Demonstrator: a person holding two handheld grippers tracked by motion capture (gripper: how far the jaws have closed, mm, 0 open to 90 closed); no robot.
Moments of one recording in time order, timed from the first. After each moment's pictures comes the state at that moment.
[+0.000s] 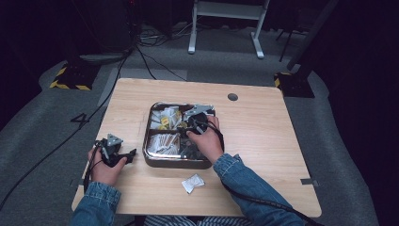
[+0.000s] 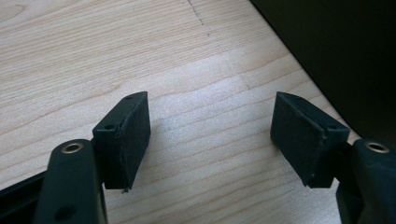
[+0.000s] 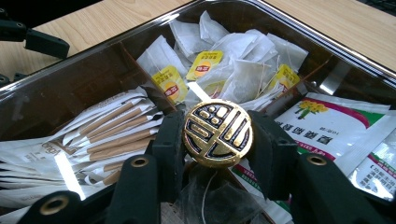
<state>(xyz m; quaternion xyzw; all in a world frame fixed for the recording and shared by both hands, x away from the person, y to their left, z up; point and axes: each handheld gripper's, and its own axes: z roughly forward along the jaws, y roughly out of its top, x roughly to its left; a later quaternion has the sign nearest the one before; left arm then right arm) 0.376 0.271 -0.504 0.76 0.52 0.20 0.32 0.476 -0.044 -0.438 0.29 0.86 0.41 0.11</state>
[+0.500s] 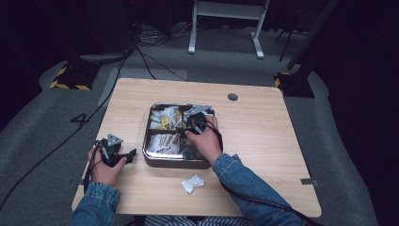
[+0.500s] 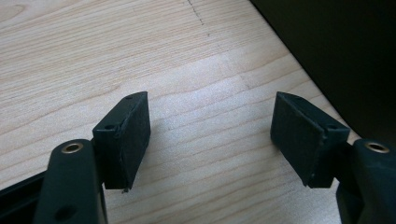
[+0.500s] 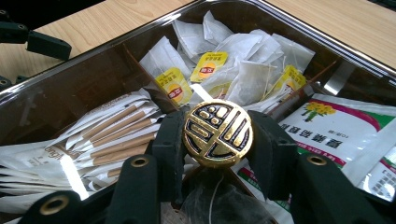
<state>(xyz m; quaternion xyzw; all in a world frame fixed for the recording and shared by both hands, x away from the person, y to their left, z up) 0.376 0.271 -0.504 0.76 0.52 0.20 0.32 0.477 -0.040 -0.438 0.29 0.86 0.41 0.11</state>
